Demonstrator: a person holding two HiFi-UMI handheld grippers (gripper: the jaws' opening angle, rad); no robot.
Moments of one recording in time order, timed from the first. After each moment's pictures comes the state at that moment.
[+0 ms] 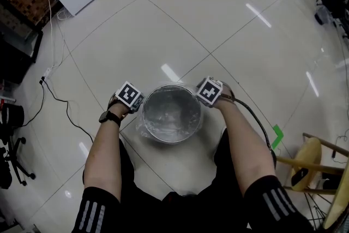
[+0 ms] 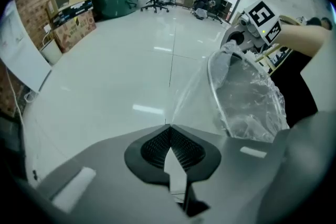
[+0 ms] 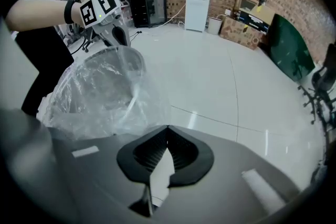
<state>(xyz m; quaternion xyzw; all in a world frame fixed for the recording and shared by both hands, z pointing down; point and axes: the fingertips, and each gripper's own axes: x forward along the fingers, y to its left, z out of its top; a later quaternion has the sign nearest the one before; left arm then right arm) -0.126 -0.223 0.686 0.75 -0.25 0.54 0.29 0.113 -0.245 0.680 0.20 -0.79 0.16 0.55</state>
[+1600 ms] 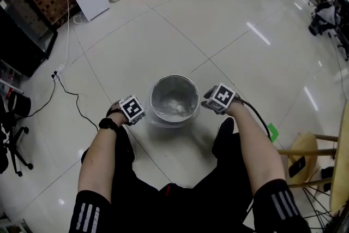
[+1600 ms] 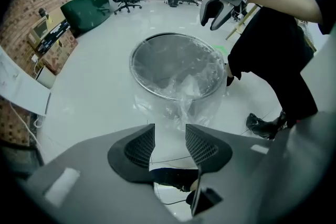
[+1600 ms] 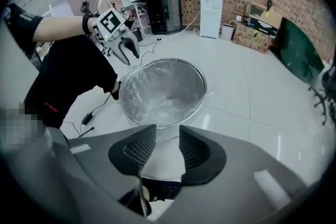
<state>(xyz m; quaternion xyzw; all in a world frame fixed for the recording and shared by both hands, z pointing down) -0.150 -0.067 0.617 0.75 -0.18 0.60 0.19 0.119 -0.107 0.591 0.14 -0.82 0.18 0.52</state>
